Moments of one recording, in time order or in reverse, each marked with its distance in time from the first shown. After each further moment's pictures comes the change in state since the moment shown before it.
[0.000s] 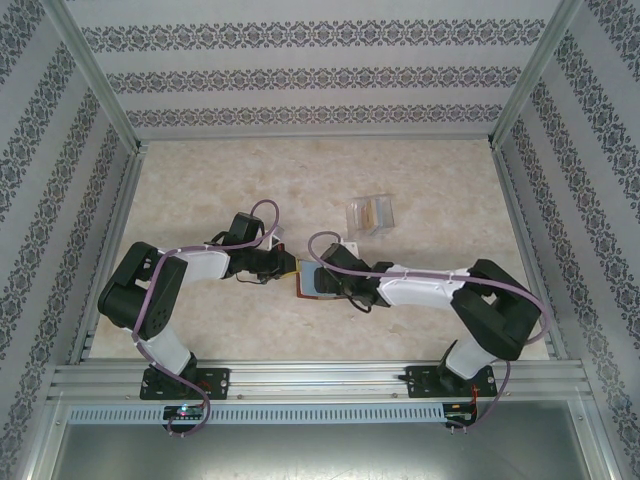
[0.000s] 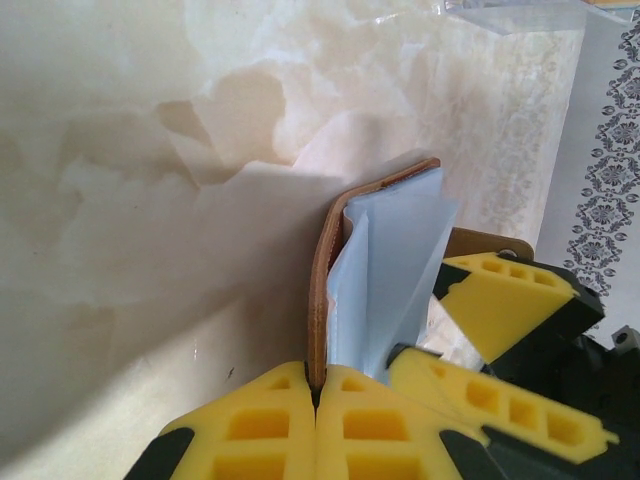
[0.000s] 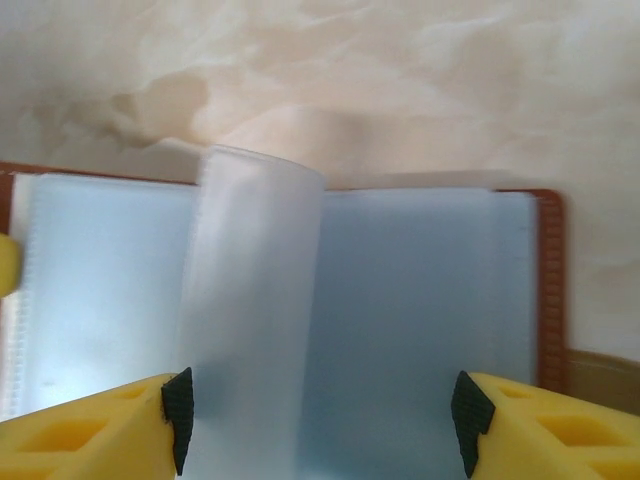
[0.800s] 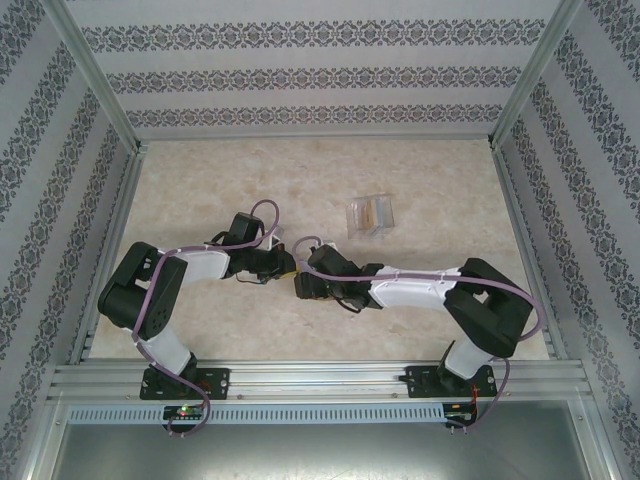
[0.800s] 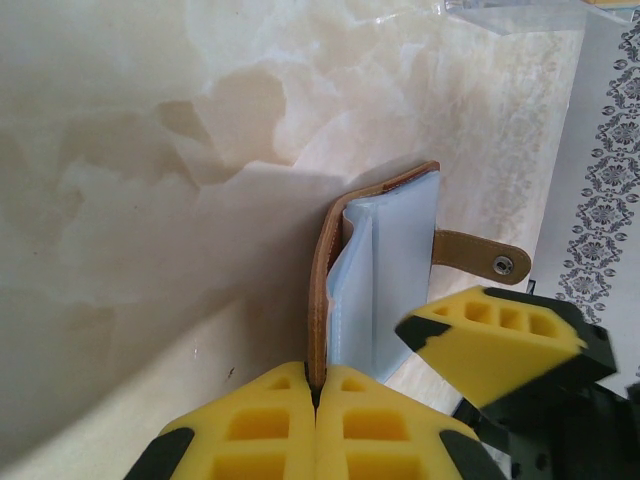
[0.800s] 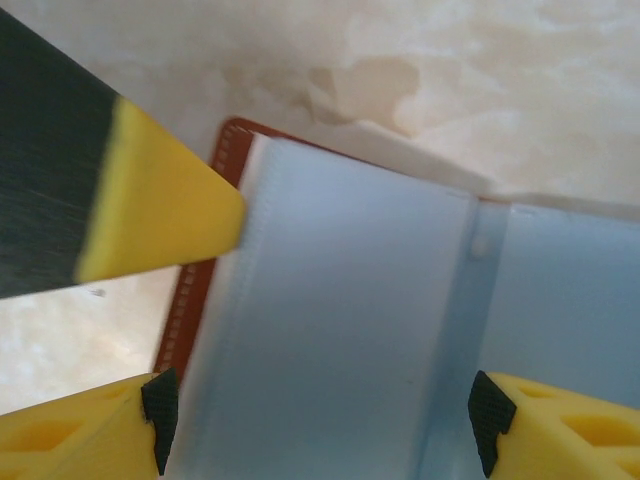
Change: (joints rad) left arm 0.000 0.000 0.000 0.000 0.000 0.000; right arm 0.064 0.067 0.058 0.086 -0.114 -0.113
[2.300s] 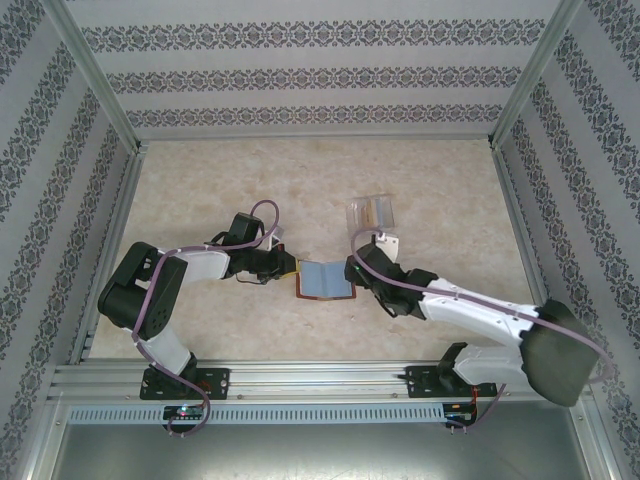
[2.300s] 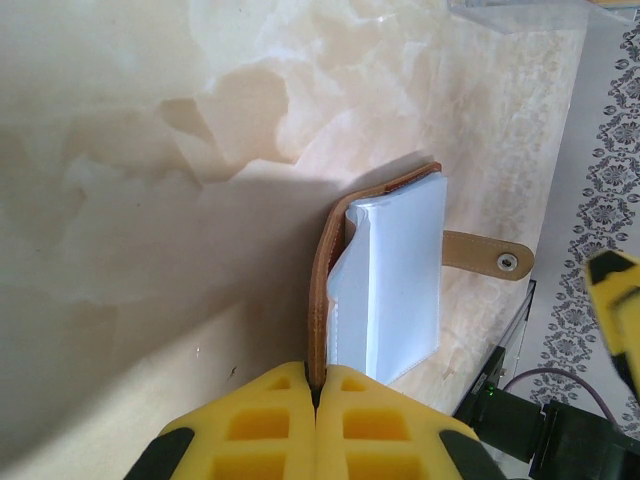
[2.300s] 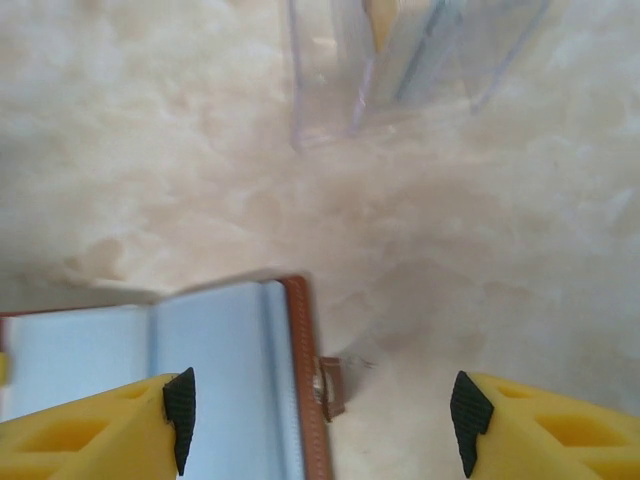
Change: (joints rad) left arm 0.000 0.000 -0.002 0.000 -0.001 0.000; right arm -0.112 -0.434 -0.174 -0.206 0.297 0.182
